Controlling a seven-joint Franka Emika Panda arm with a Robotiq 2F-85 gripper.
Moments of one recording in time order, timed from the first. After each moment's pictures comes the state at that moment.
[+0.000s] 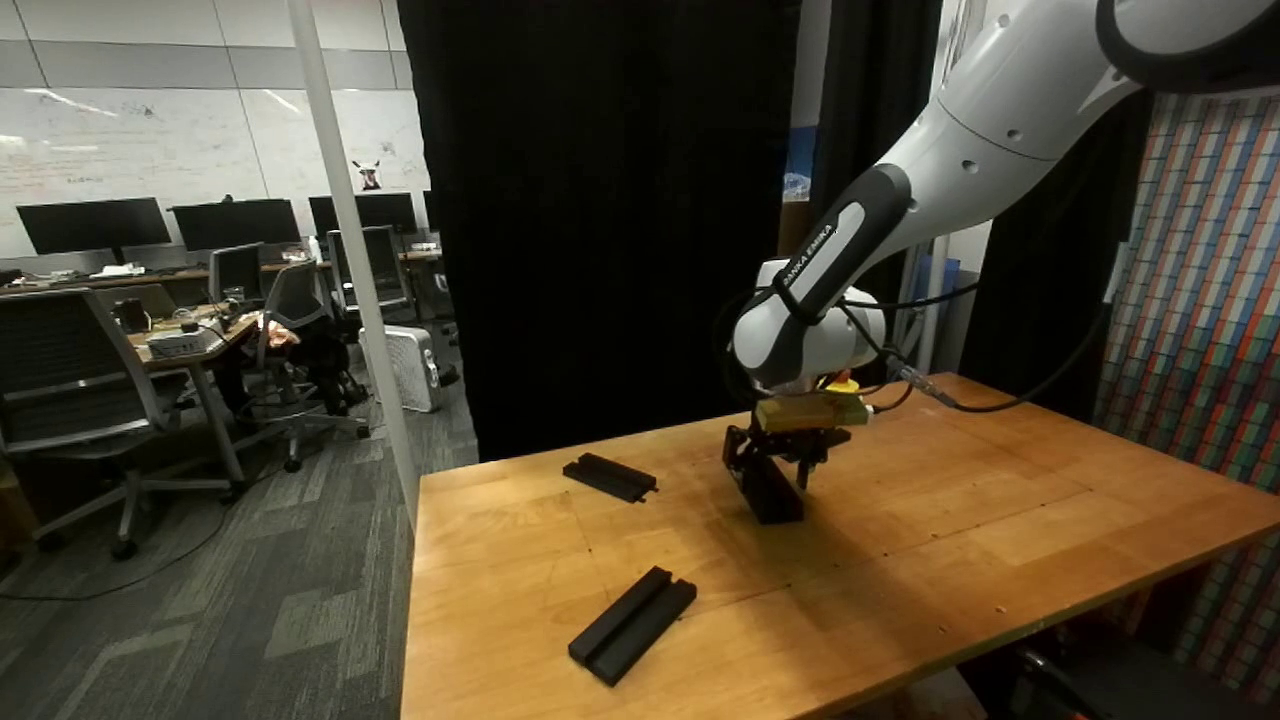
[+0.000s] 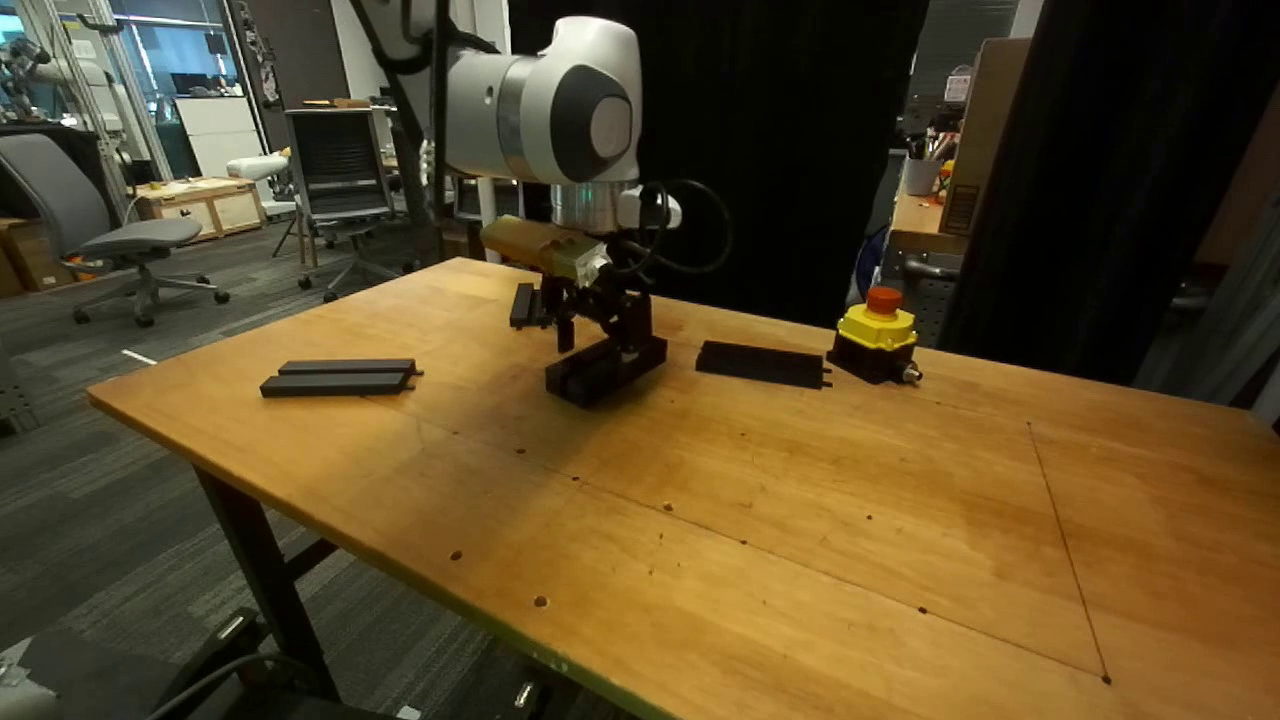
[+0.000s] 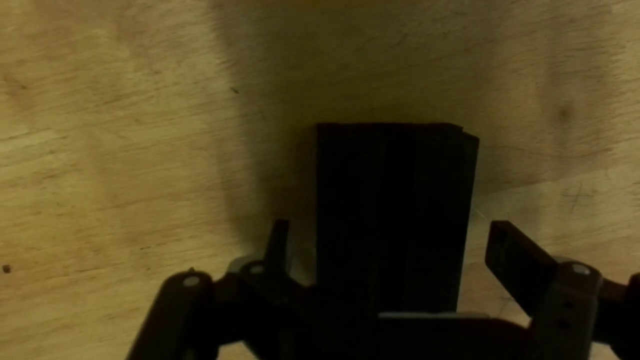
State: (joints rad) arm 0.00 0.32 -0.08 -2.20 0.08 2.52 0.31
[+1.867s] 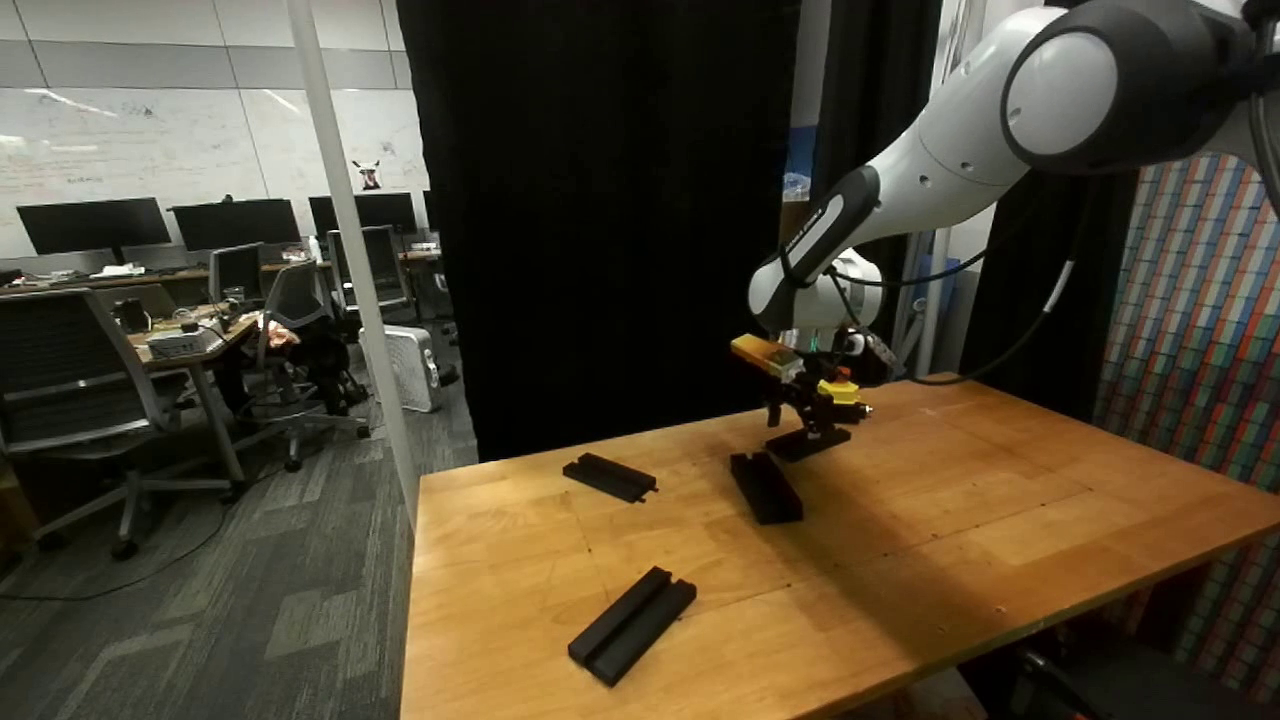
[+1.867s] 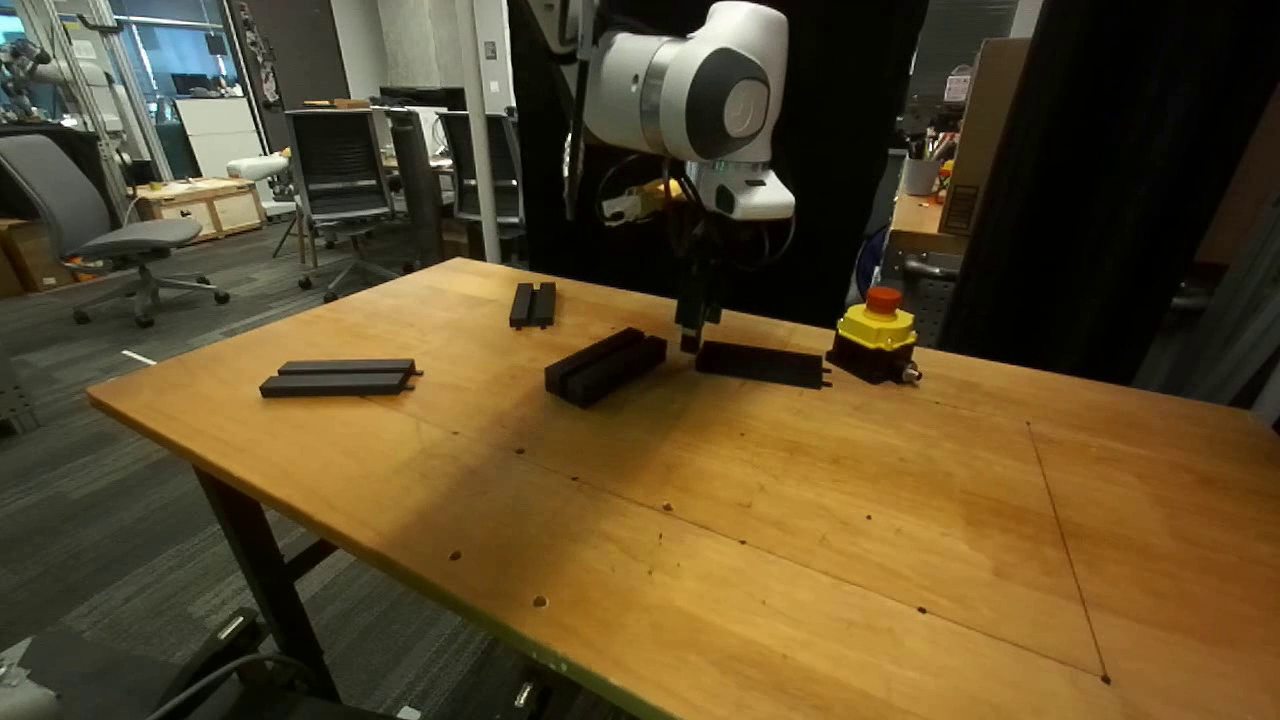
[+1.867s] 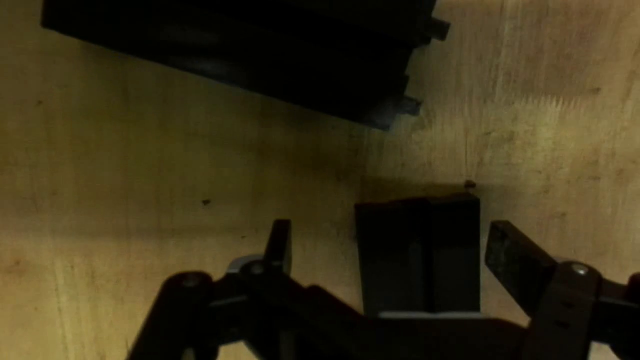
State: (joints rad) arm -0.08 0.51 -0.20 -1.85 0.23 2.36 1.31
